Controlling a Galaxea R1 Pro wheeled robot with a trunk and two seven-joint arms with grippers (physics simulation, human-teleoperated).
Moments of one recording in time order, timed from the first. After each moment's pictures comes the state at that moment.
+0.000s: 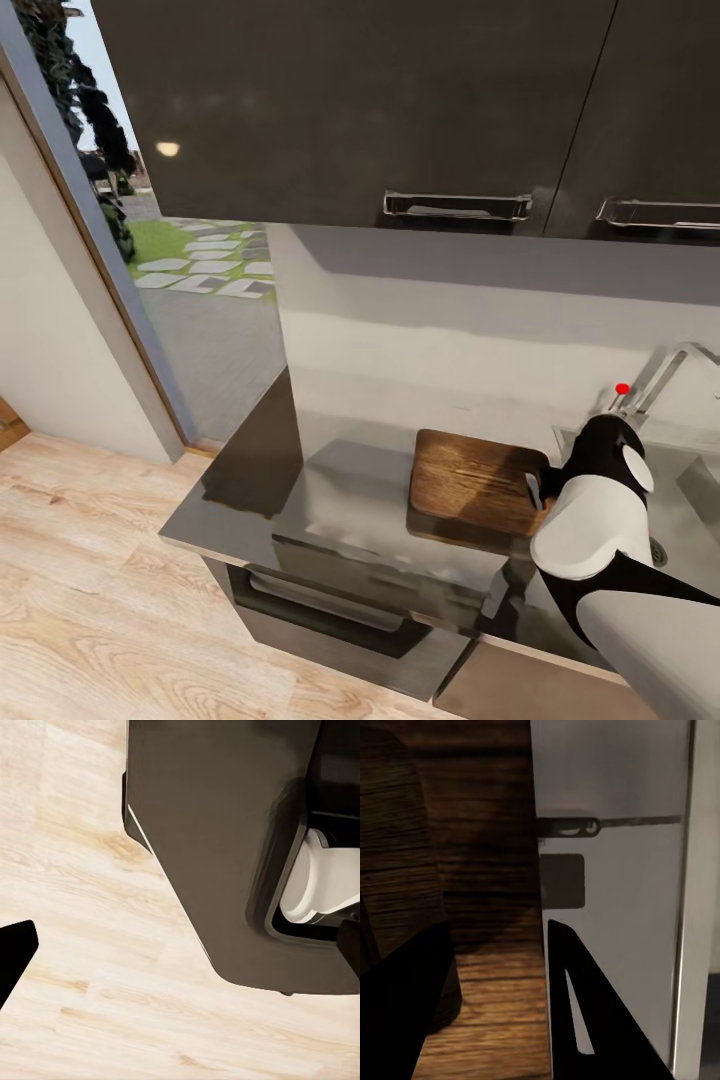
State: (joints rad) left arm 0.04 -0.01 0.11 -0.10 0.01 -0.03 -0.01; right arm -1.13 0.10 -1.07 -0.95 1.72 1.05 0.89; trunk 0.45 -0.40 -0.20
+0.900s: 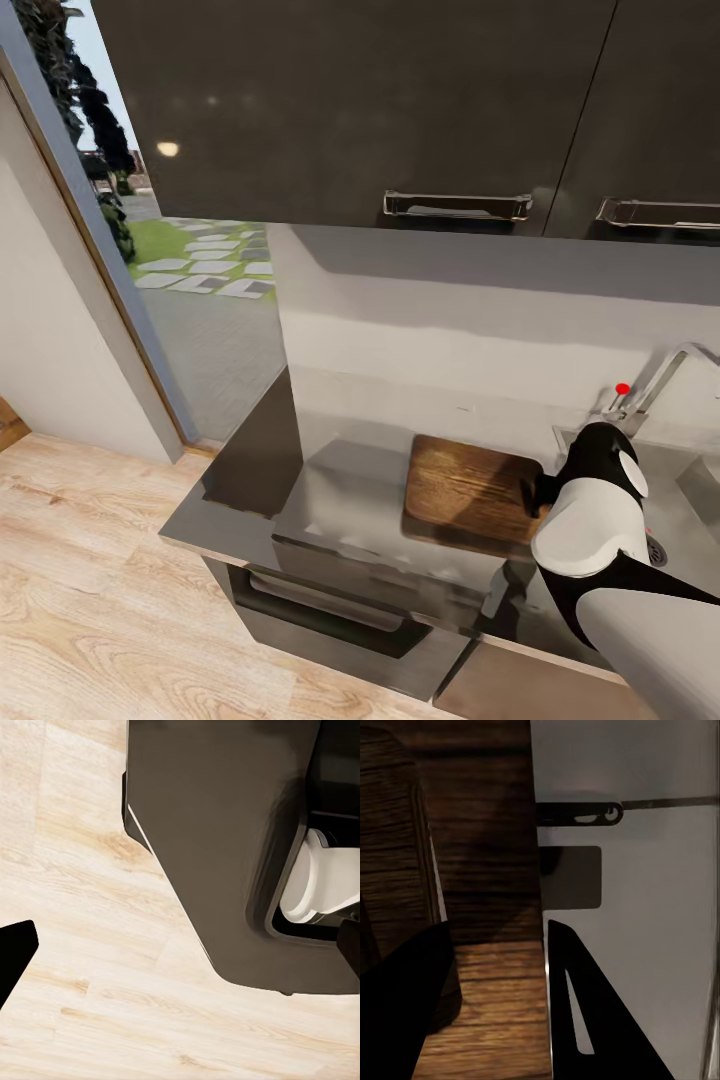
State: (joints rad) left arm 0.04 -0.01 0.11 -0.10 0.01 -0.03 -0.01; right arm -1.13 0.10 -1.12 -0.90 1.72 1.05 0.87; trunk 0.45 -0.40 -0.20
